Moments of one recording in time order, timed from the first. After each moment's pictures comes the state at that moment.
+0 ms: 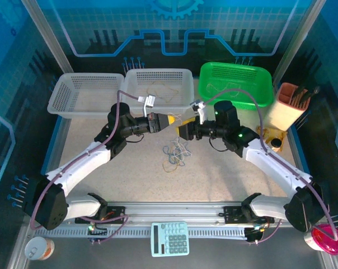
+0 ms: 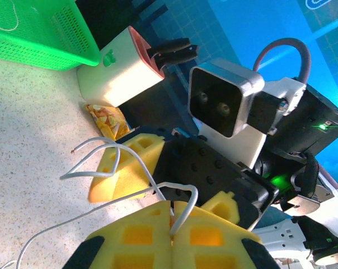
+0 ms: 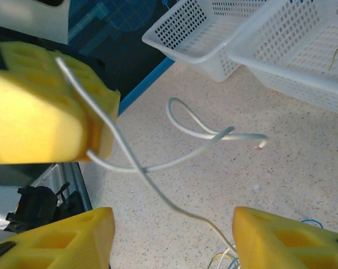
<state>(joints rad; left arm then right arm) -0.47 1.25 0.86 0.31 0.75 -0.92 0.53 1.23 0.98 -0.19 -0.58 0.30</state>
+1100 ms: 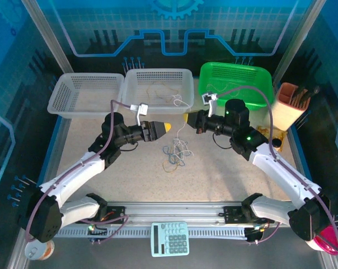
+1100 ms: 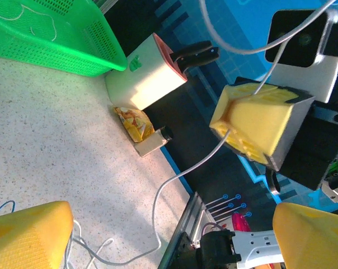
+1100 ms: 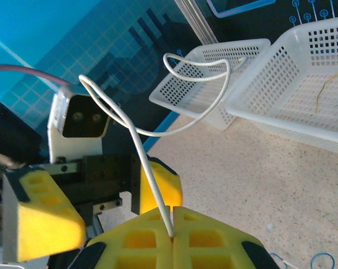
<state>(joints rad) -0.44 1.14 0.72 0.30 0.69 -0.84 0.50 1.13 0.98 -0.07 -0.52 0.52</state>
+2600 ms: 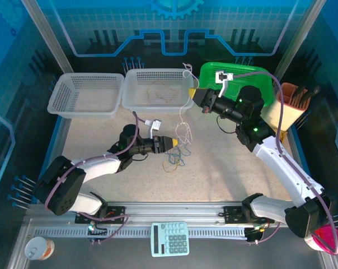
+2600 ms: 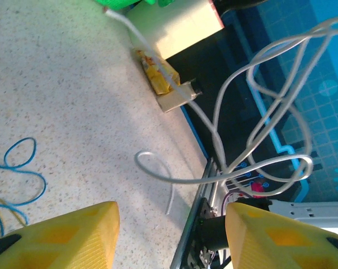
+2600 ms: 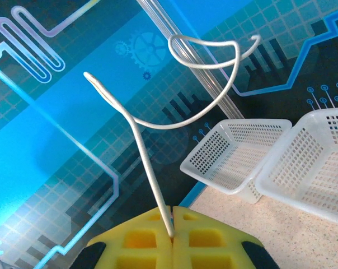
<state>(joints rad) -0.52 1.40 0.54 0.64 0.71 -0.87 0.42 1.17 1.14 0.07 -0.54 0.70</state>
